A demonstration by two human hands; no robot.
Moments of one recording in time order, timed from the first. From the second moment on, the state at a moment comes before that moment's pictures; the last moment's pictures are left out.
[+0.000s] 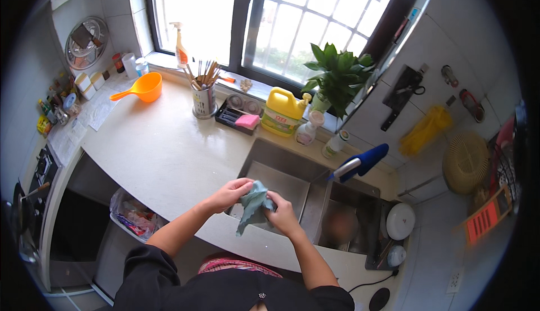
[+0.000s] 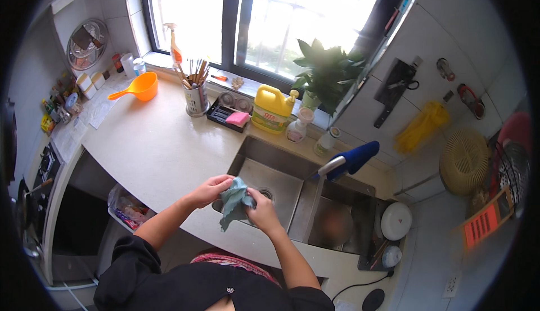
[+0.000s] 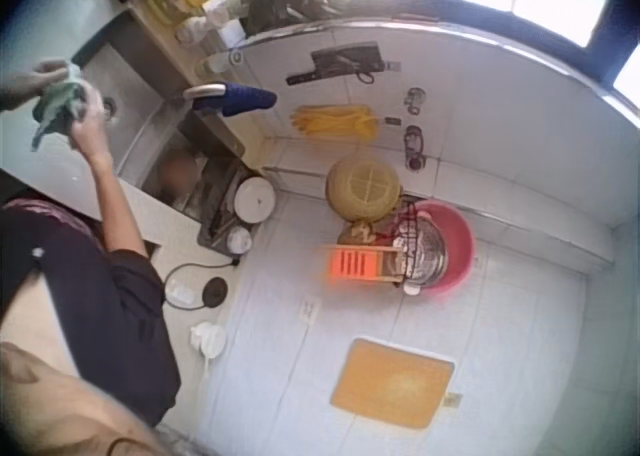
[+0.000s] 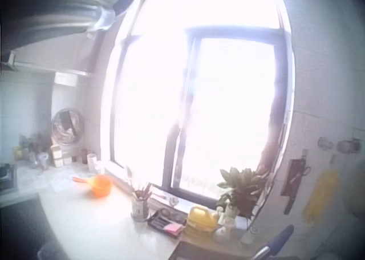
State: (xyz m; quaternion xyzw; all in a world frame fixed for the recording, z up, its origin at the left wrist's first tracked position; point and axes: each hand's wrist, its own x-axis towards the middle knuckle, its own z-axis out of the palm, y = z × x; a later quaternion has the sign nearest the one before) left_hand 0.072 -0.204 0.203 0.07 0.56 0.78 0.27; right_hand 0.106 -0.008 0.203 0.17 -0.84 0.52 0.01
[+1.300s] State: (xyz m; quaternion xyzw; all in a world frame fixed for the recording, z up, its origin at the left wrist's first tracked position) left_hand 0.123 0.041 0.388 0.20 0.54 0.75 0.33; right_hand 0.175 0.225 0.321 0.04 -0.84 0.54 0.00
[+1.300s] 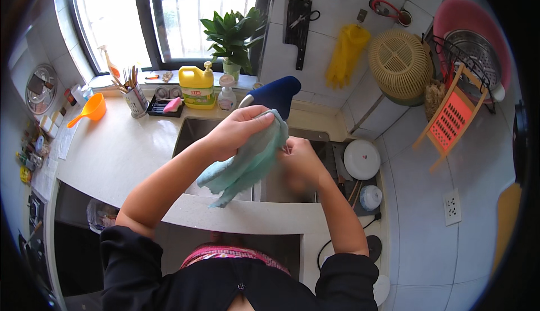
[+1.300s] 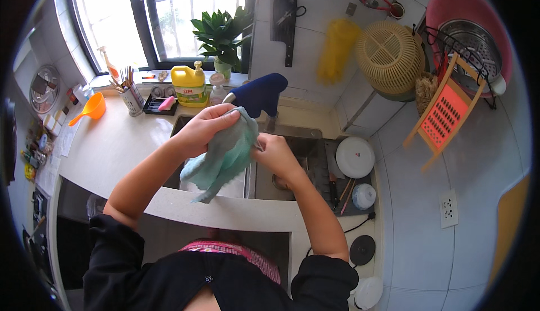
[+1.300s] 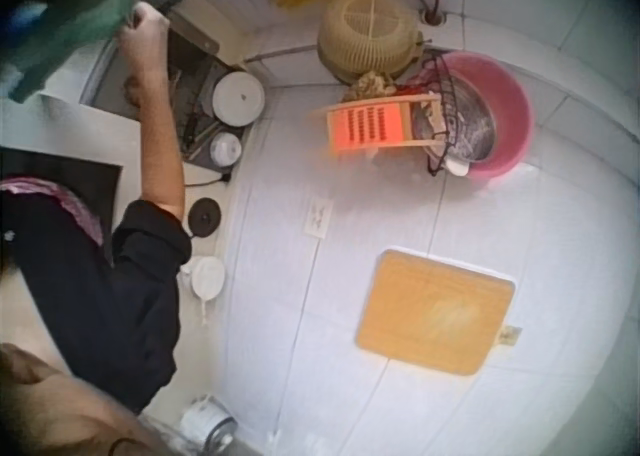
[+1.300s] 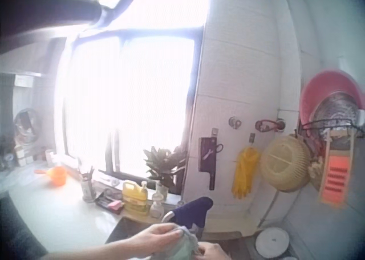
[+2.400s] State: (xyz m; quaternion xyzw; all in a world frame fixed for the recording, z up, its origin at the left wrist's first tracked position) left_hand 0.214 0.053 0.131 0.56 0.72 0.08 0.41; right_hand 0.341 0.337 0.120 -0.09 -0.88 0.35 -0.29
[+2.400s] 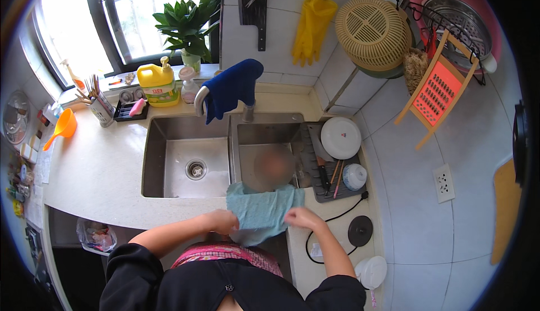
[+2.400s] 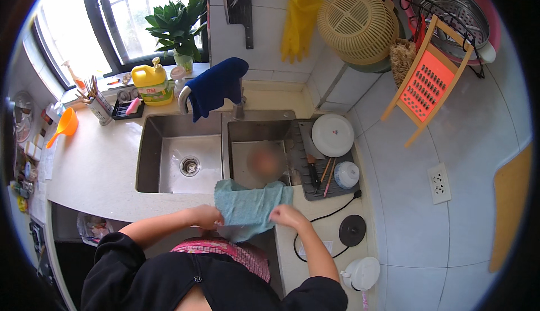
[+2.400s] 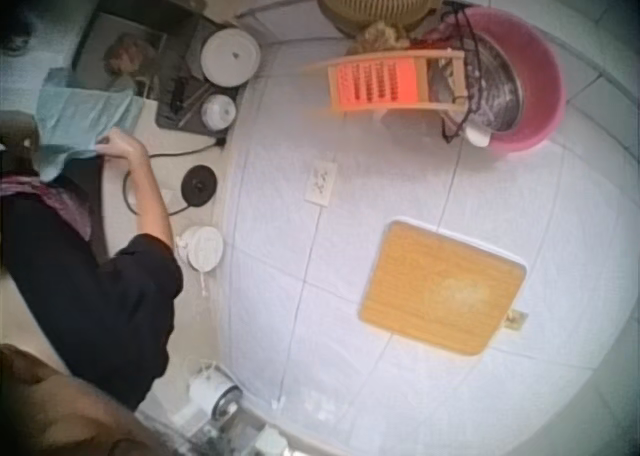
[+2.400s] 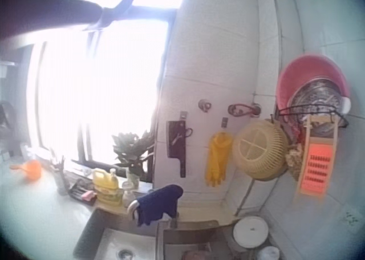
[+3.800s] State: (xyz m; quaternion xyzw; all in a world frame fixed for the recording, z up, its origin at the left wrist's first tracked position) left_hand 0.464 -0.251 0.033 -0.24 0.86 0.33 0.30; right_hand 0.319 0.057 0.131 0.31 -0.71 0.32 -0.55
